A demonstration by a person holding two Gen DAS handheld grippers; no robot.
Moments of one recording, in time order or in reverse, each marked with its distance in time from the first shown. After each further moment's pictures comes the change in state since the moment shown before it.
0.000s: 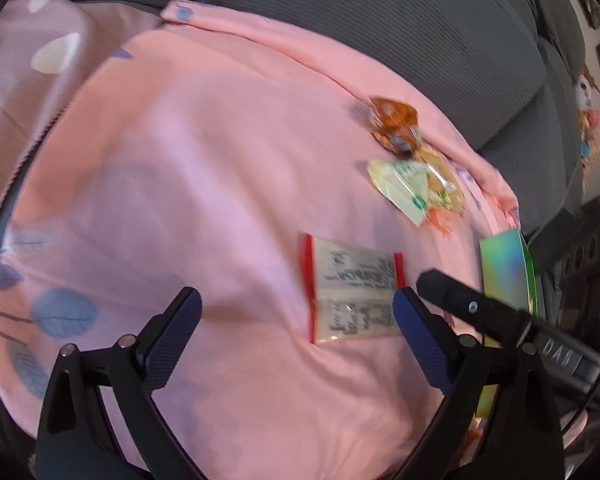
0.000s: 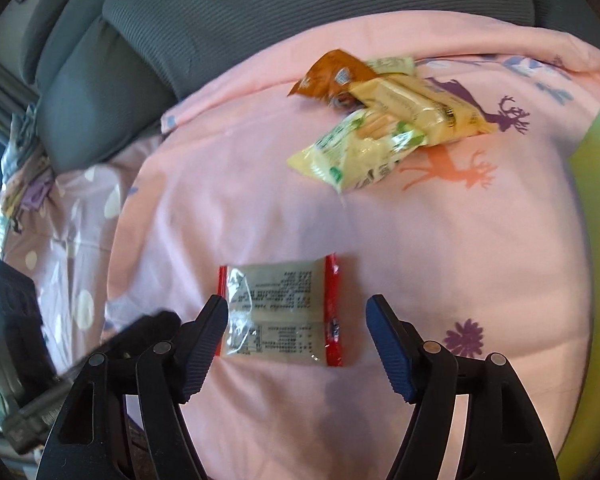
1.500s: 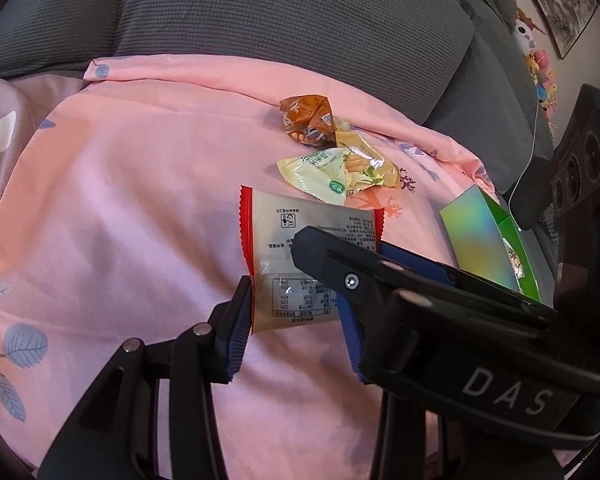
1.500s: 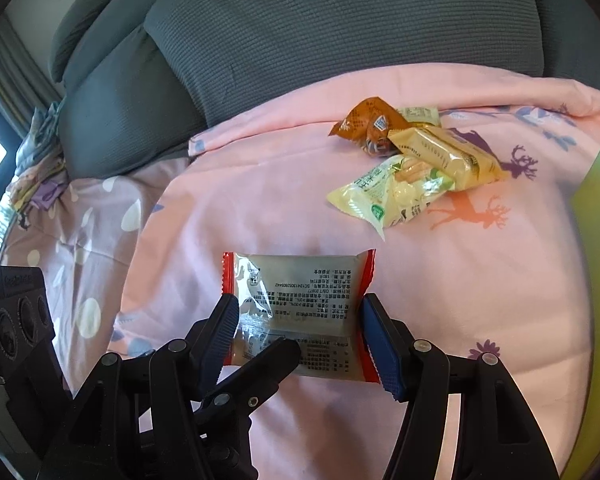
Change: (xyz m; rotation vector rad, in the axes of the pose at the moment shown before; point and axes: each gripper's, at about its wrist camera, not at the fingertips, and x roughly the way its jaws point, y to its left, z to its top) left arm 0.004 -0.054 -0.021 0.229 -0.102 -0.057; right arm -0.009 0.035 -0.010 -0.104 -0.178 -0.029
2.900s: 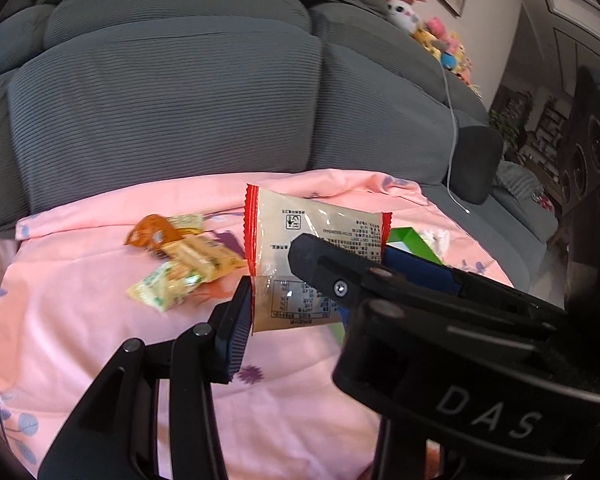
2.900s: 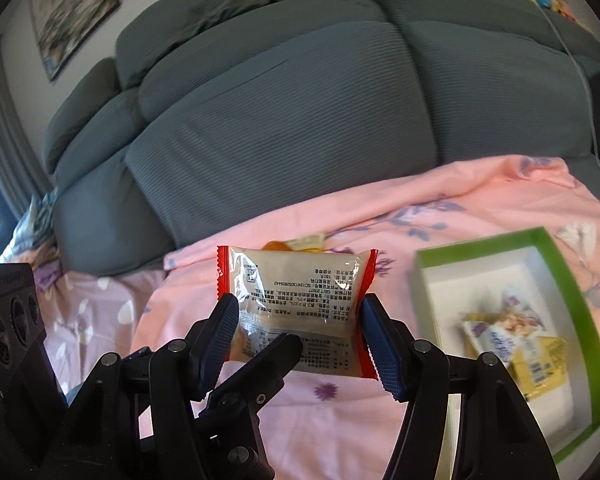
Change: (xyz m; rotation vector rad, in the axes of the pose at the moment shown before) left arm -0.022 -0.178 0.027 0.347 -0.165 -0.090; right arm -0.166 -0.082 0.010 0.128 -0.341 -0.108
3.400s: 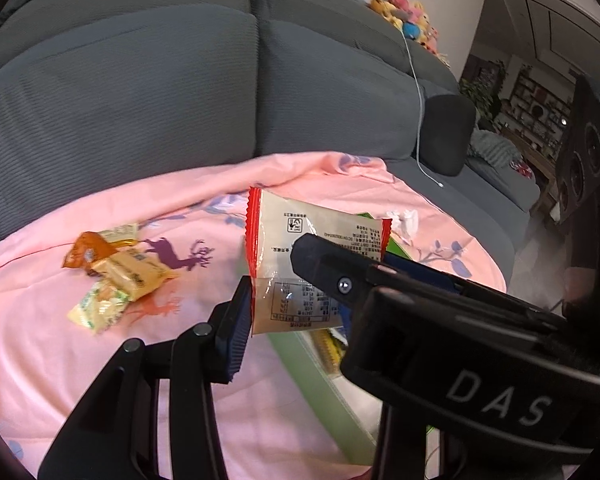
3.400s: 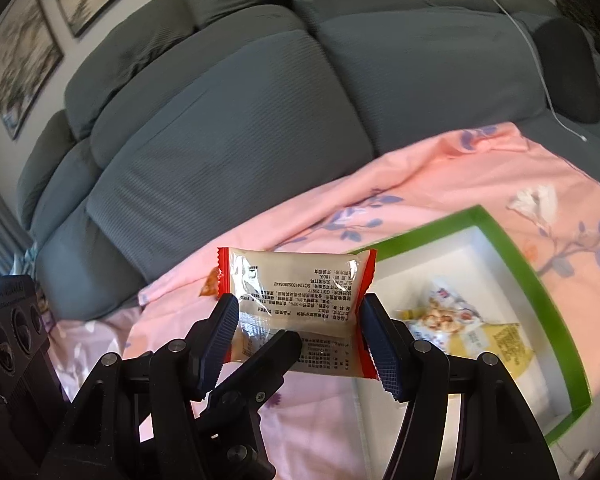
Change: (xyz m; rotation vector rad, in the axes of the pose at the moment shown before) left arm 0.048 -0.059 0.011 0.088 0.067 -0.080; right arm -0.017 -0.075 0.007 0.173 -0.022 -0.063
